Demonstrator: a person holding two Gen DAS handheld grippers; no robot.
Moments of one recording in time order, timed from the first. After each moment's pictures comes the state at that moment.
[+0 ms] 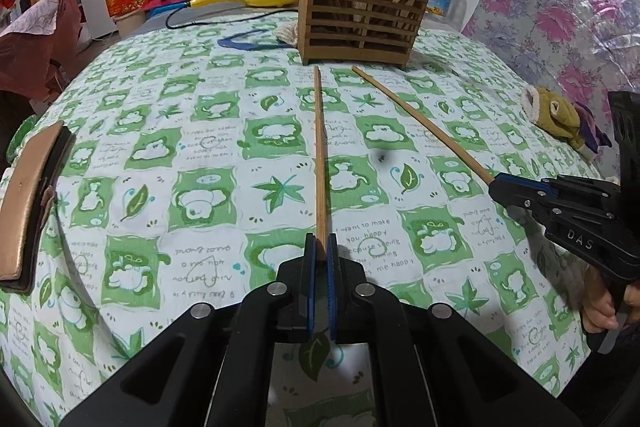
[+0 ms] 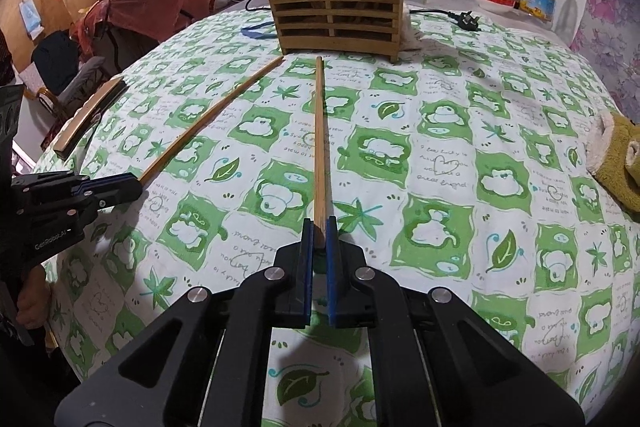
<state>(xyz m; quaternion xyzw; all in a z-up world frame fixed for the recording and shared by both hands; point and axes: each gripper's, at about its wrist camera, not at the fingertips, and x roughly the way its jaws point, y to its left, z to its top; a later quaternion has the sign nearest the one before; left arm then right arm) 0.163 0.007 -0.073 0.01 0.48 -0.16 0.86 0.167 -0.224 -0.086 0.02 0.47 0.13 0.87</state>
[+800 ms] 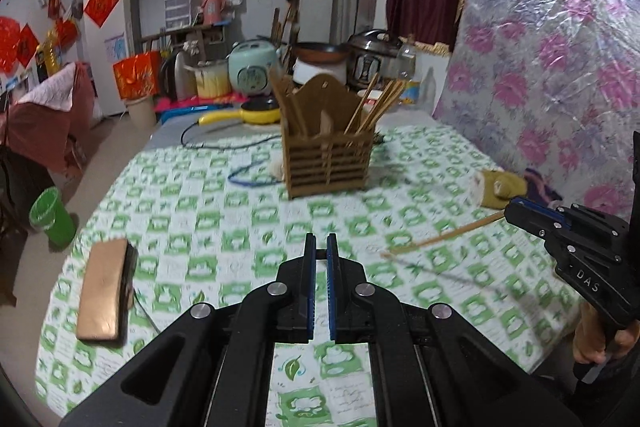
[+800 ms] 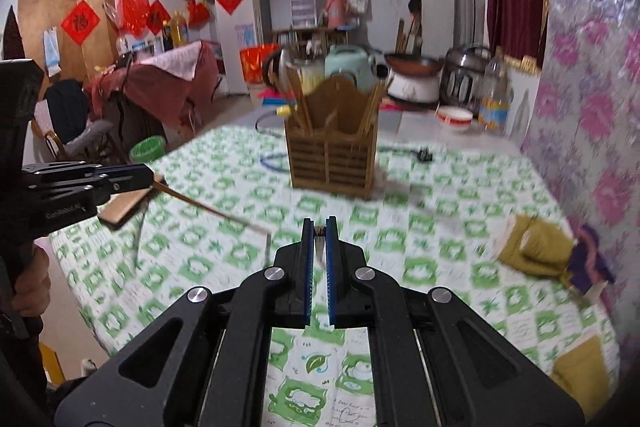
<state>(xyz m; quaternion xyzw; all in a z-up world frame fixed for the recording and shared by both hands) 0.117 -0.010 0.082 0.03 0.34 -0.18 0.92 0.088 -0.241 0.060 0.01 0.29 0.11 0.95</state>
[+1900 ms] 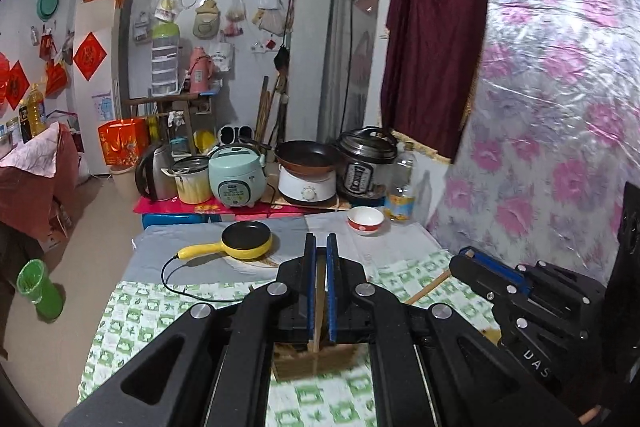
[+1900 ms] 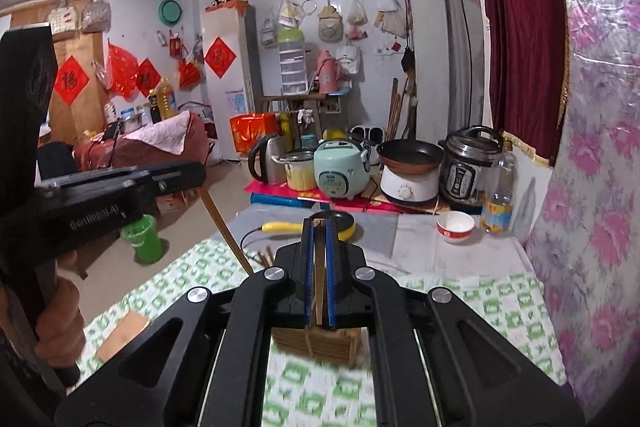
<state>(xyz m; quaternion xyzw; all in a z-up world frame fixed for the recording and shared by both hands) 0.301 -0.071 0.246 0.00 0.25 -0.19 0.95 0.264 -0.252 0.207 0.05 0.21 0.10 0.97</state>
